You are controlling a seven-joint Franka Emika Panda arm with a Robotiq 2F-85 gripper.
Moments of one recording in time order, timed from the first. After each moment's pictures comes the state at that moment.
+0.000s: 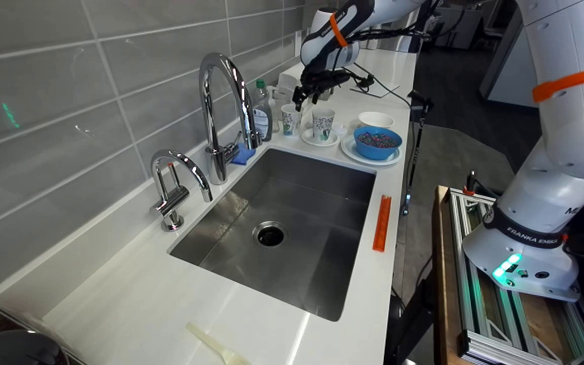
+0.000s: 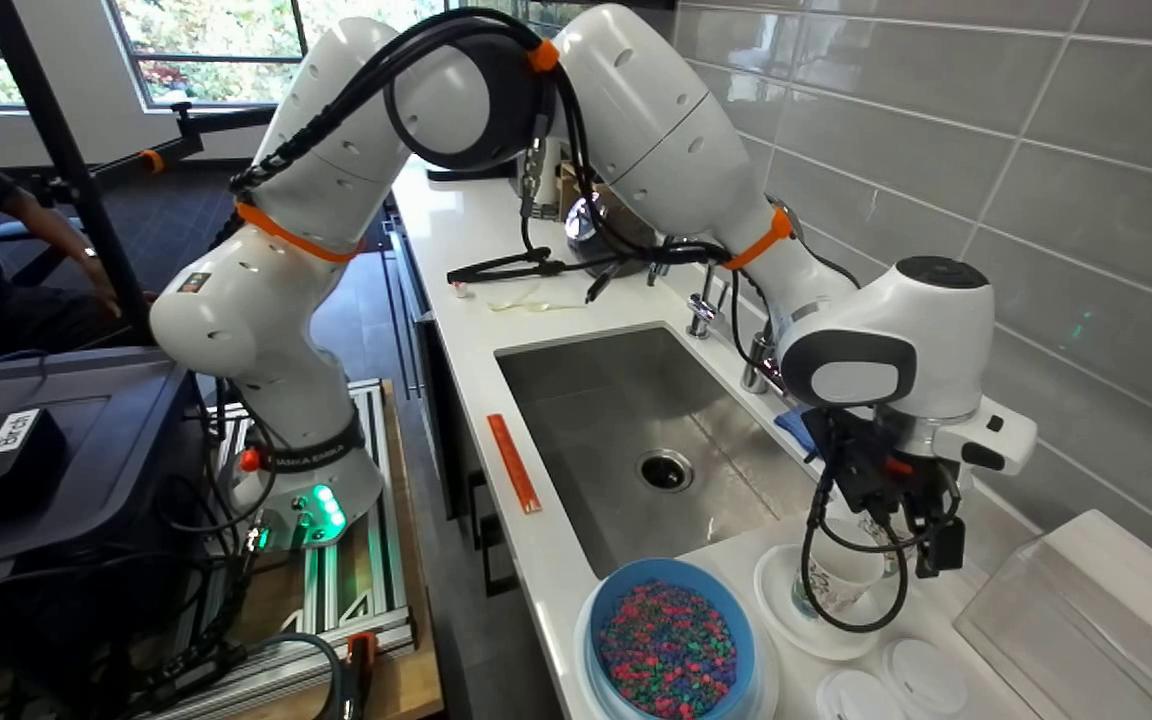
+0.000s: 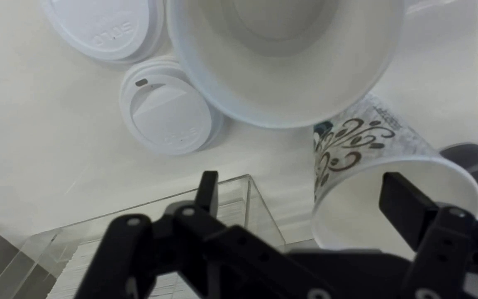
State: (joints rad) arm -0.41 0.62 -0.16 -1.68 0.07 2.58 -0.19
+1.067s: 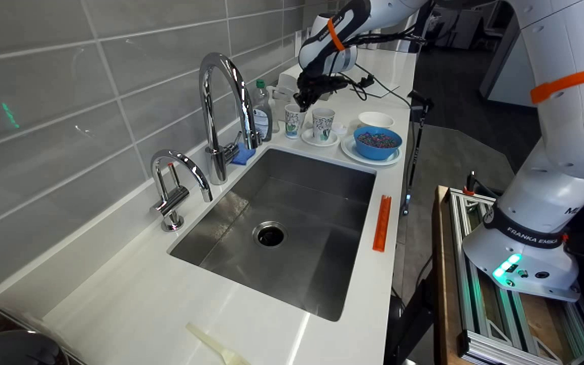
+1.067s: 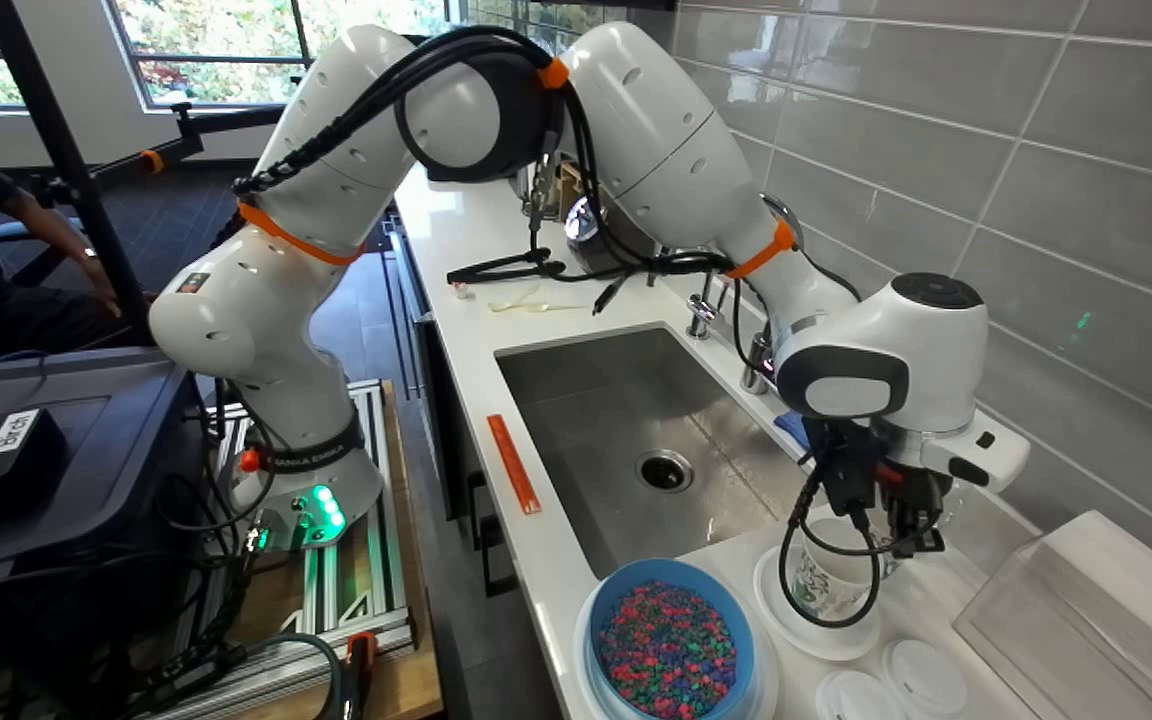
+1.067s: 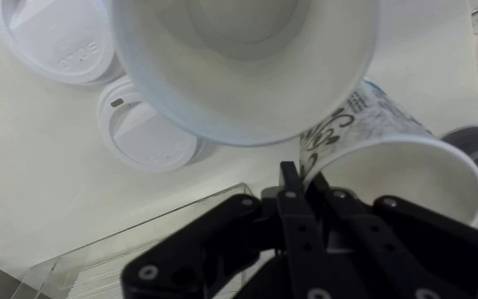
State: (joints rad) arm -0.41 0.65 -0.14 -1.67 0.12 2.61 -0.12
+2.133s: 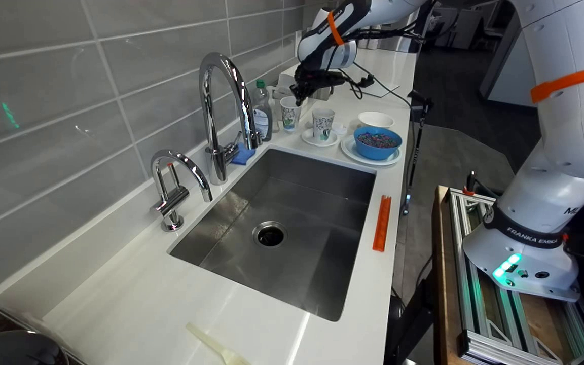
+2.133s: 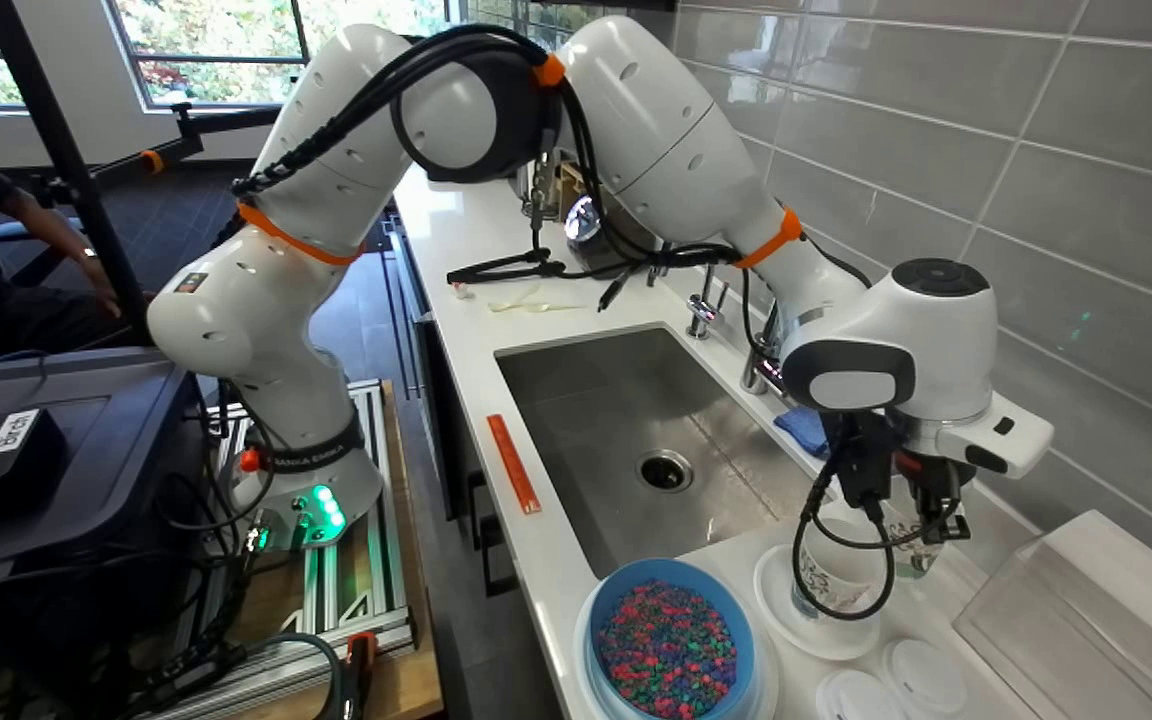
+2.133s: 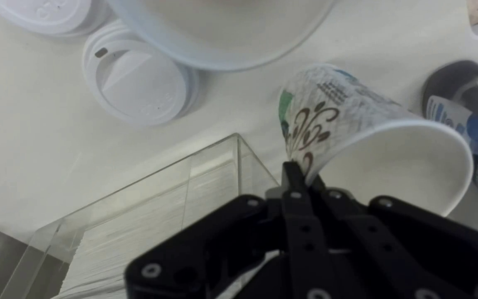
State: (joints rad) arm -0.44 0.64 -0.12 -1.66 0.17 2.68 -0.12
